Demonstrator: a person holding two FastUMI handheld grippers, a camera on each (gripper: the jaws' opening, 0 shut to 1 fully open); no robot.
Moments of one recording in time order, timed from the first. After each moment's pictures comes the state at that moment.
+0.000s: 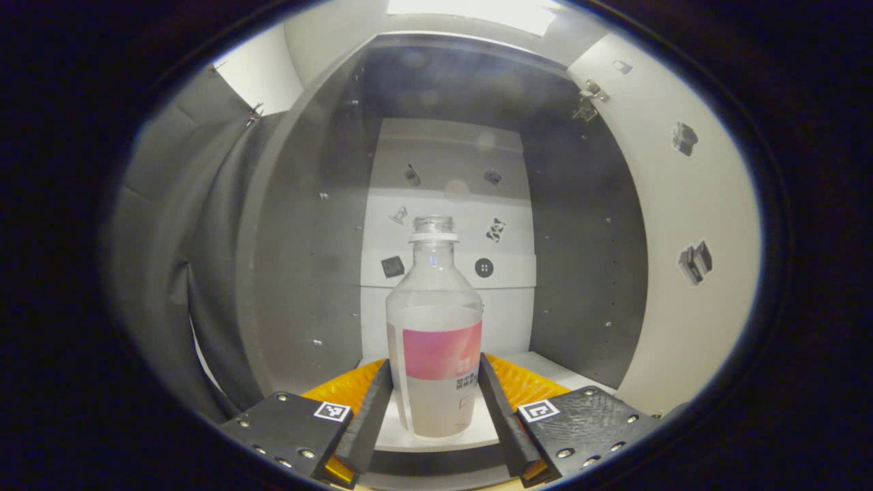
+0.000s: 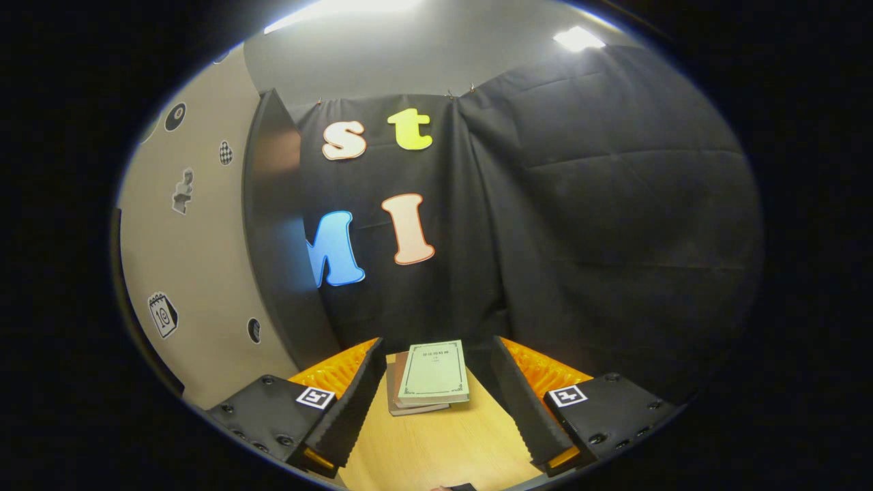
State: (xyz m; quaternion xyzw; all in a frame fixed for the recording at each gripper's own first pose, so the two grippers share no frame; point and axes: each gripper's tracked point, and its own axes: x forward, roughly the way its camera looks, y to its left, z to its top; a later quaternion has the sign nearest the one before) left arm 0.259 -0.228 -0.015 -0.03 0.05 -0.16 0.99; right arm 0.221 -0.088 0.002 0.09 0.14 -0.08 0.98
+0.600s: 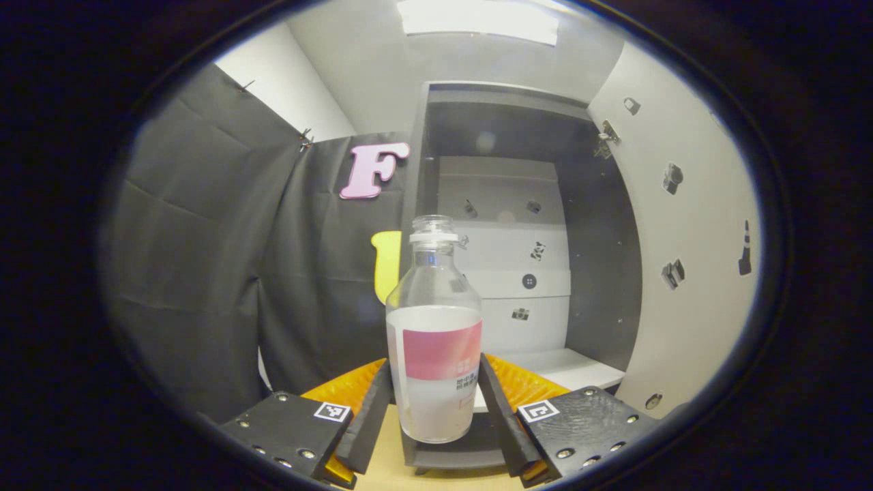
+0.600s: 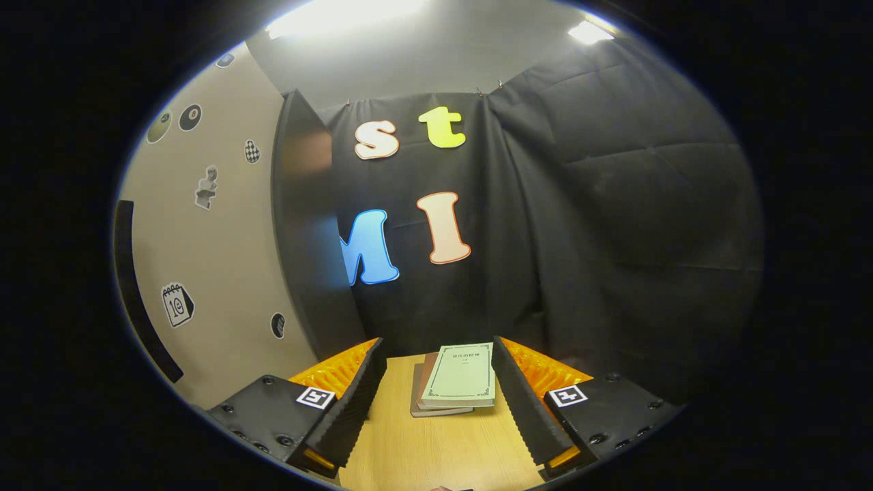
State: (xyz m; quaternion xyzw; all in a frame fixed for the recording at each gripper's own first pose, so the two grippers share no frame) left arm 0.152 -0.117 0.002 -0.03 0.03 -0.06 1.00; right arm 0.233 -0.075 -0.005 0.08 0.13 0.00 0.99
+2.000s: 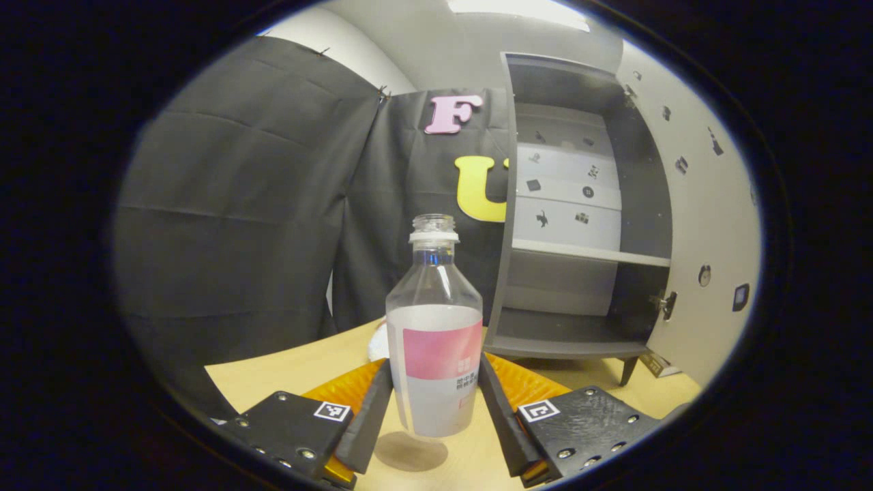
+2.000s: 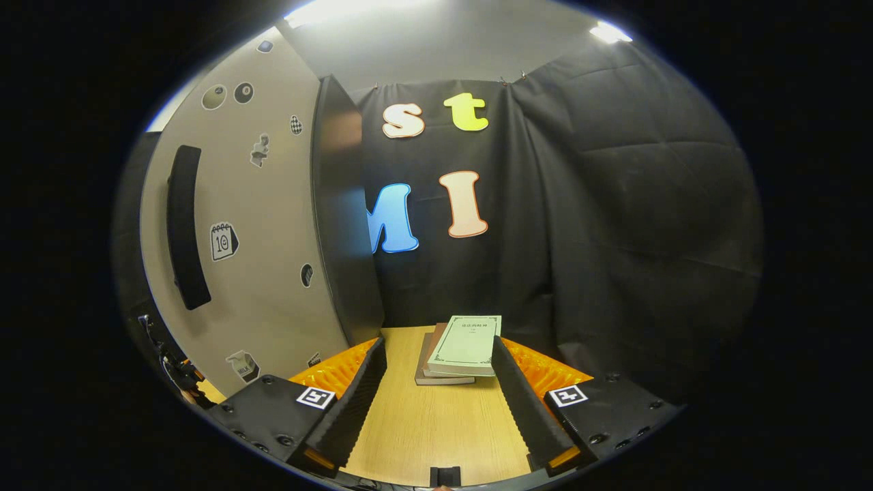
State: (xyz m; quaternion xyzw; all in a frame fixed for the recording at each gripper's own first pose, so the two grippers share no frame) left arm -0.004 -0.031 -0.241 -0.06 0.14 0.06 0.99; right arm 0.168 -0.072 -0.035 0.04 0.16 0.04 0.98
